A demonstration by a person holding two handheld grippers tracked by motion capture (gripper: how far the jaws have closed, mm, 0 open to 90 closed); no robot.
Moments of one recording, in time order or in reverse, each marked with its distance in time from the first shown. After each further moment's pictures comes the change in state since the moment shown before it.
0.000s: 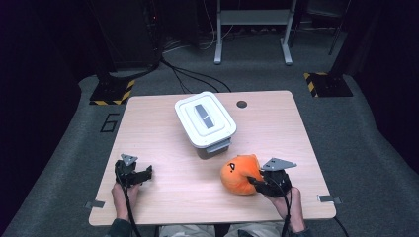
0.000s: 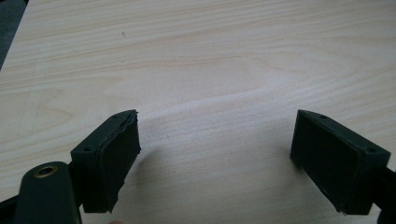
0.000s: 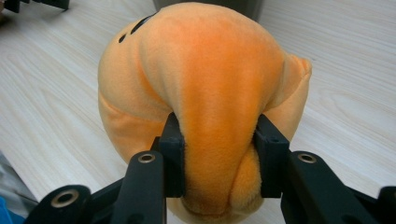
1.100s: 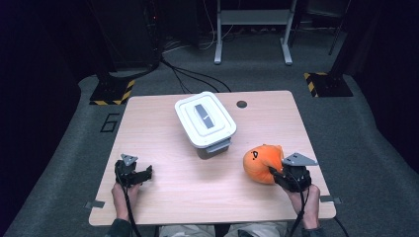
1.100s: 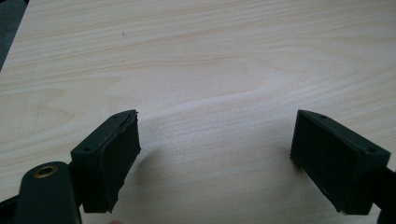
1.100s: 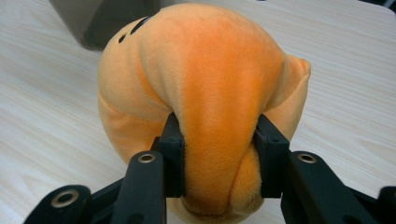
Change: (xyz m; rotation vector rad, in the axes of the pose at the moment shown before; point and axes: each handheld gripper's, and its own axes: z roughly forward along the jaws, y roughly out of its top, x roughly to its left) left arm 0.000 0.000 0.000 -0.002 -0.001 0.000; right arm -0.037 -0.006 -0.028 -0.042 -0.233 0.049
